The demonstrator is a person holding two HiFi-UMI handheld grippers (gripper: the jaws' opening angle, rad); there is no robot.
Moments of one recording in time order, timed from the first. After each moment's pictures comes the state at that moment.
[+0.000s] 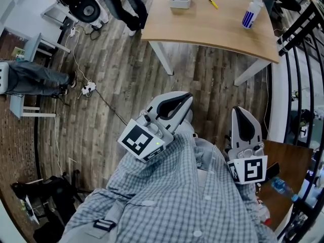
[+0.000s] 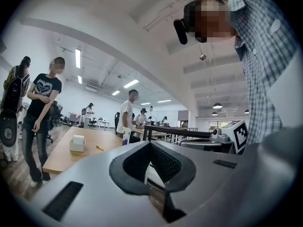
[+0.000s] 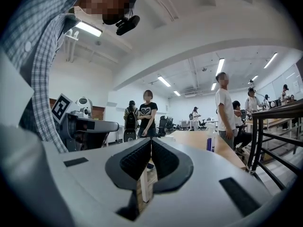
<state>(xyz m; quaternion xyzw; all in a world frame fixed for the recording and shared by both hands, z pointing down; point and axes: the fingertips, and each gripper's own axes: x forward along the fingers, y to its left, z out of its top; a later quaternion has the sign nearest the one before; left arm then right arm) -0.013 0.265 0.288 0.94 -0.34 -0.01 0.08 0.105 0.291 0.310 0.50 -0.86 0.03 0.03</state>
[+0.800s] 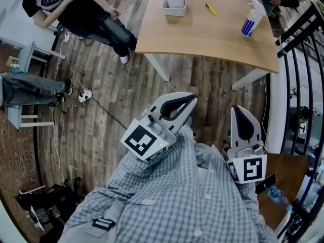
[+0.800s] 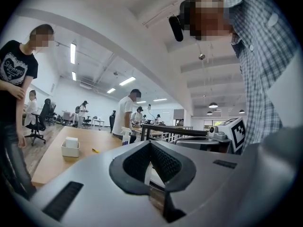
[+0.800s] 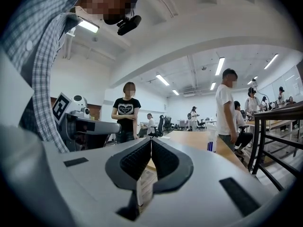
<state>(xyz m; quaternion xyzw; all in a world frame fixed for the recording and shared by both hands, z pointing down) 0.002 0.189 0.291 0.95 -0.31 0.00 0.08 0.100 0.208 0.299 0.52 -0.85 0.04 0.02</state>
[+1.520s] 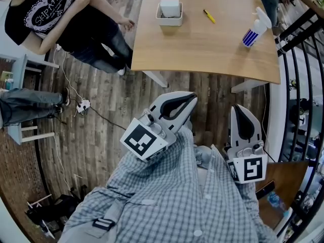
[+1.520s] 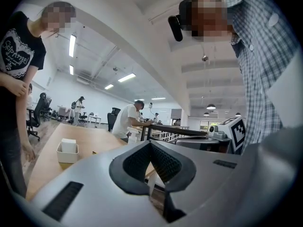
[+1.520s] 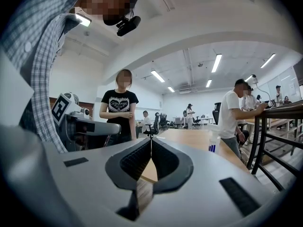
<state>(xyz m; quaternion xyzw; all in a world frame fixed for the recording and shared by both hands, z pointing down) -0.006 0.097 0.300 0.96 -0.28 0.01 0.09 0.091 0.123 0.308 0.54 -0.84 0.05 0.03</state>
